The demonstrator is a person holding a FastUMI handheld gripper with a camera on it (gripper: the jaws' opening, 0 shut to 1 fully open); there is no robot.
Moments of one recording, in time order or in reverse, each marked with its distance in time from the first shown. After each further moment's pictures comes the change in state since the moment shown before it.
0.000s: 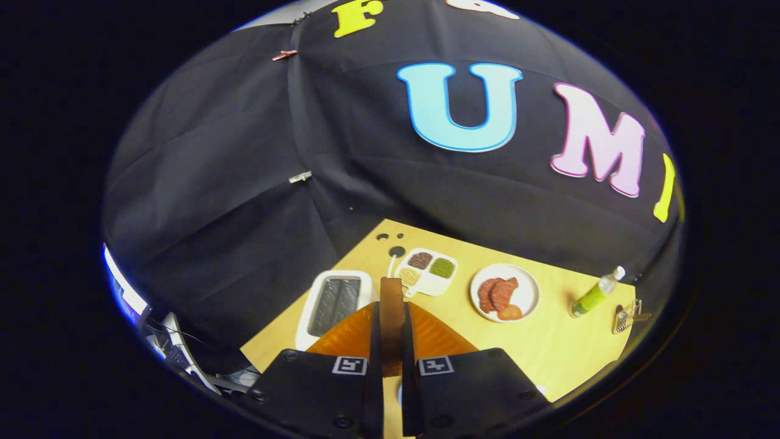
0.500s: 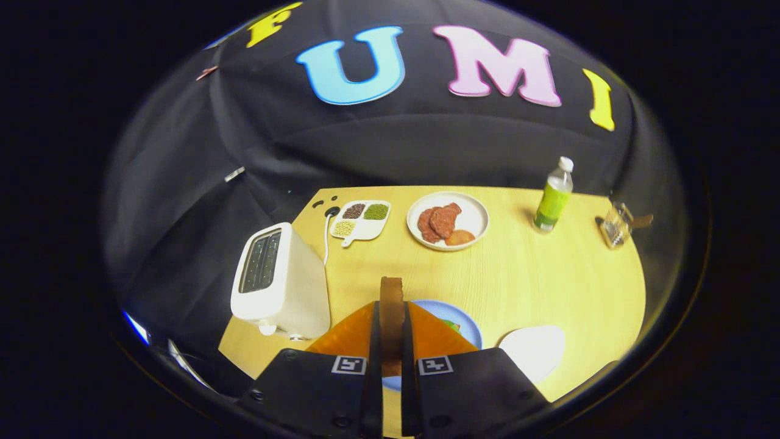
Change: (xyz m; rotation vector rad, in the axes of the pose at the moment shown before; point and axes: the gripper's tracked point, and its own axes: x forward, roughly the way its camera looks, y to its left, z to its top) arm 0.001 -0.079 -0.132 0.313 0.065 -0.167
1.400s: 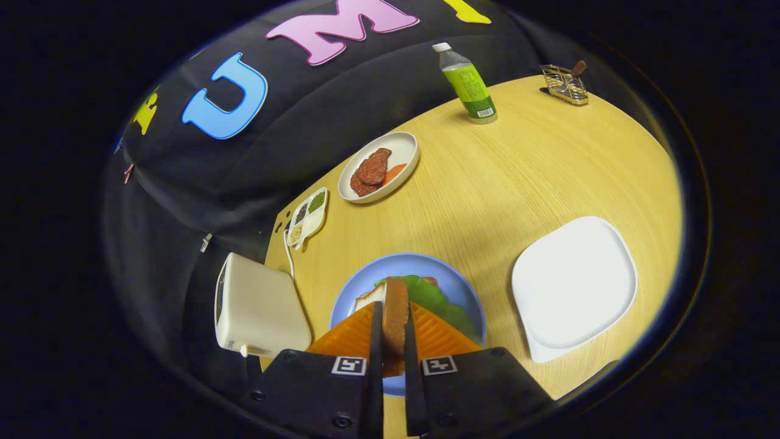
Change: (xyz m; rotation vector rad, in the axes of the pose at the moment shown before) arm 0.060 -0.087 -0.097 0.491 0.071 0.020
